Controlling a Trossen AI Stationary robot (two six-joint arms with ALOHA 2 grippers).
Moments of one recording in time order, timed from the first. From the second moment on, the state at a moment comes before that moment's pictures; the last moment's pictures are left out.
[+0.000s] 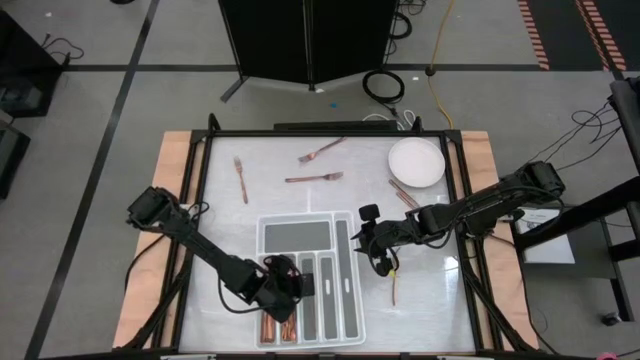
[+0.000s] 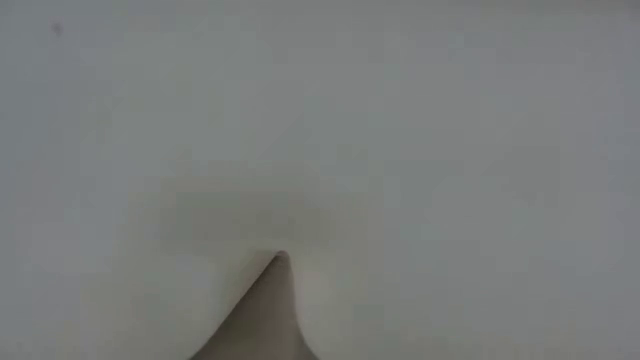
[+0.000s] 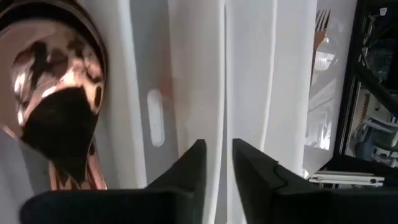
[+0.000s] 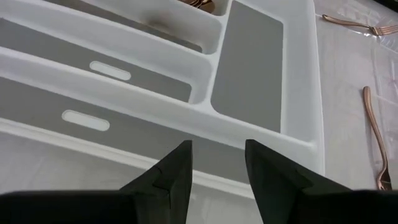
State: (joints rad) left arm -0.60 1.83 1.17 -0.30 -0.46 -2.08; right arm 0.27 1.41 0.79 -0.14 0.18 -0.17
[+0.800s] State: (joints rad) left arm -0.55 1.70 1.17 -0.38 -0.56 -1.32; right arm 0.28 1.36 0.83 -0.26 0.18 -0.07
